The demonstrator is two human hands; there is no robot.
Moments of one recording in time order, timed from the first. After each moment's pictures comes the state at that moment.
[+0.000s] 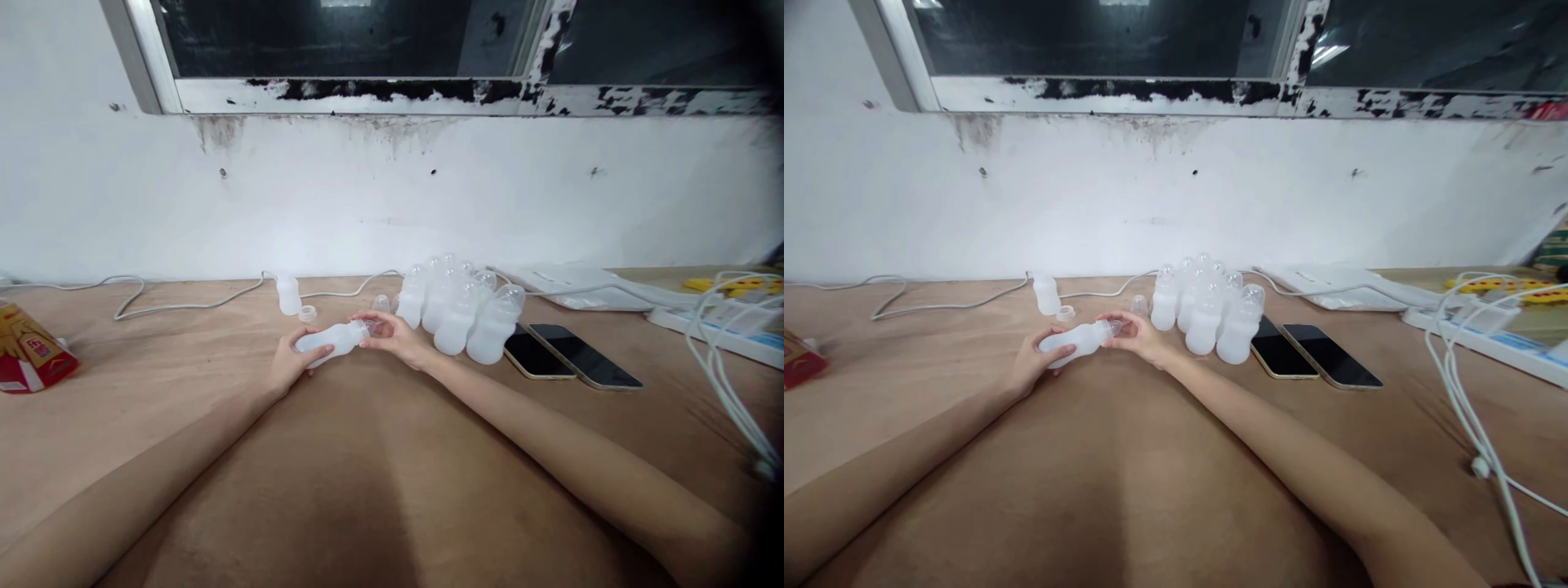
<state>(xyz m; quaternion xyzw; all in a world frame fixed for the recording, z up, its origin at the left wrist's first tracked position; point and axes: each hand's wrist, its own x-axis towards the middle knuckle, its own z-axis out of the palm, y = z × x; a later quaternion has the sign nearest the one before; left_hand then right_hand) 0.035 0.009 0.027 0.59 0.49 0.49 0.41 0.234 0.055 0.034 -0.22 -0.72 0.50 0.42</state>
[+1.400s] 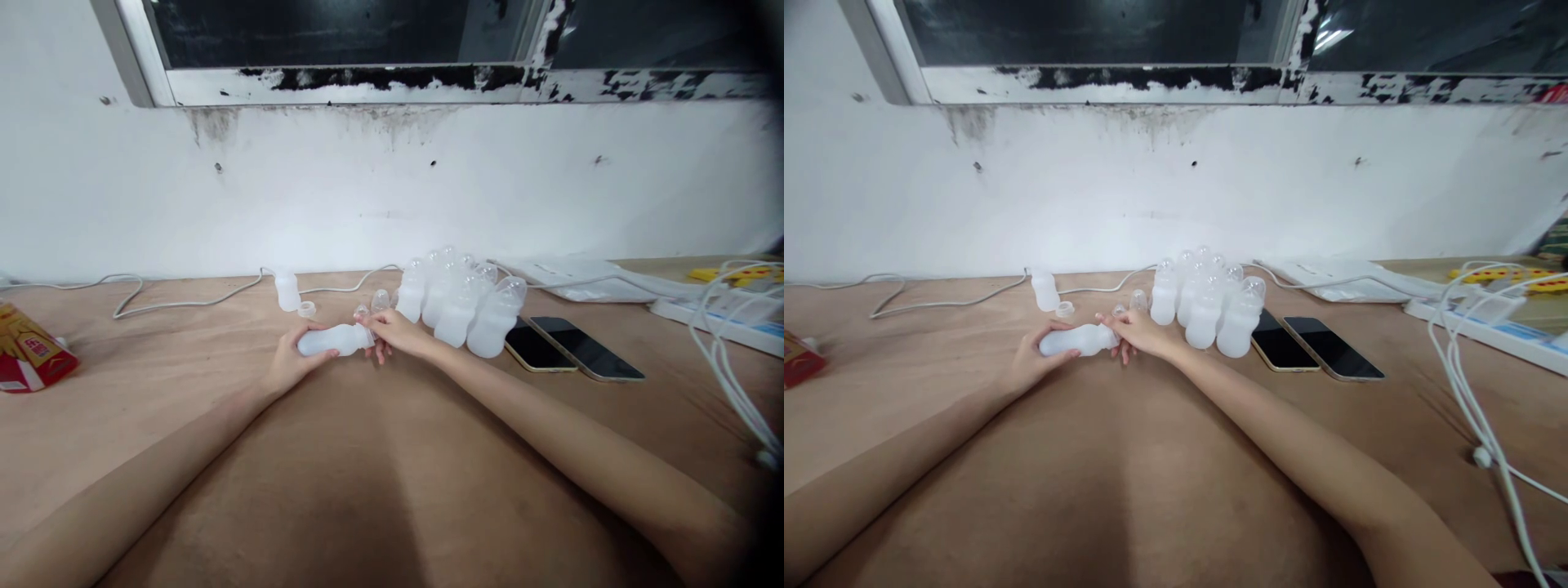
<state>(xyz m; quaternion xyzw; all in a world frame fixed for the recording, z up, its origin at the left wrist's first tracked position) 0.031 0.007 0.031 0.72 0.48 0.45 0.21 0.232 0.058 0.048 -0.36 -0.77 0.46 0.26</state>
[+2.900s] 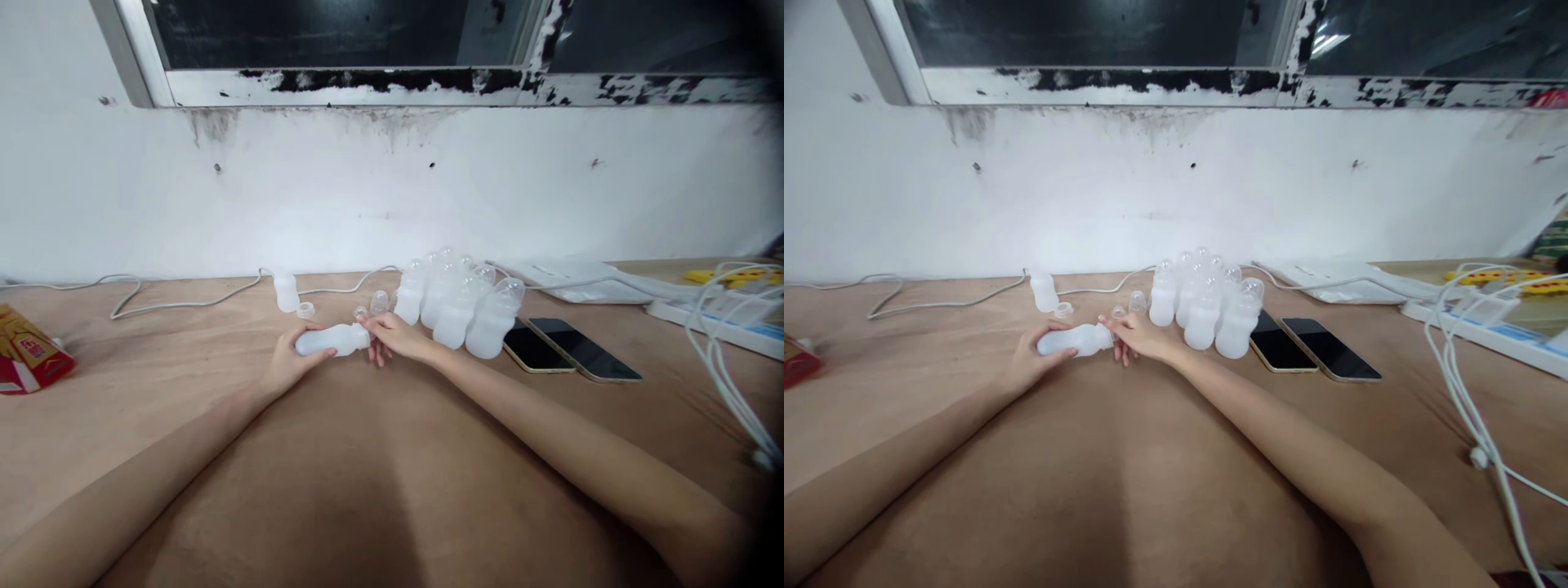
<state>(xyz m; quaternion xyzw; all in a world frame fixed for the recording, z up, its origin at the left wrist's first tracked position) 0.030 0.010 0.027 0.71 0.49 0.46 0.21 0.236 0.057 0.044 -0.34 -0.81 0.42 0.23</state>
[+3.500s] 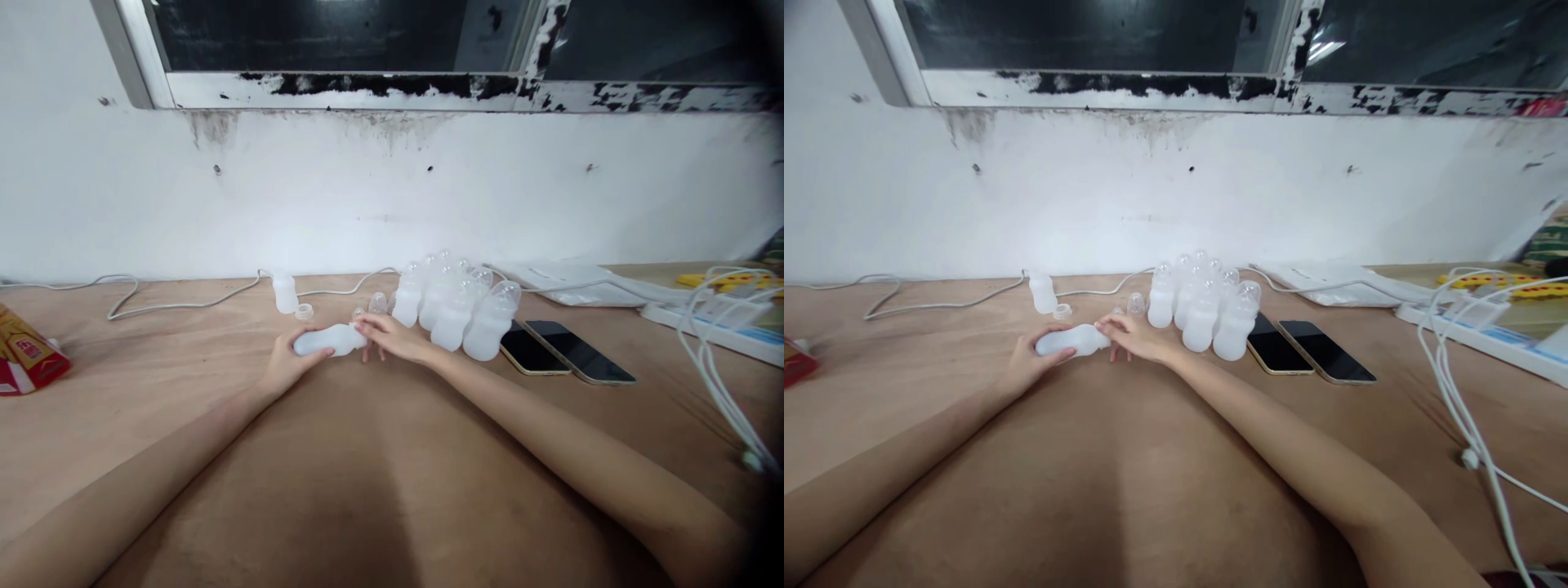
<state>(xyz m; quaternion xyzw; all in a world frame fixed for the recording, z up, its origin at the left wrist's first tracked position) 0.030 0.010 0.027 0.71 0.49 0.46 0.22 0.234 0.051 0.049 -0.33 -0.82 0.41 0.24</state>
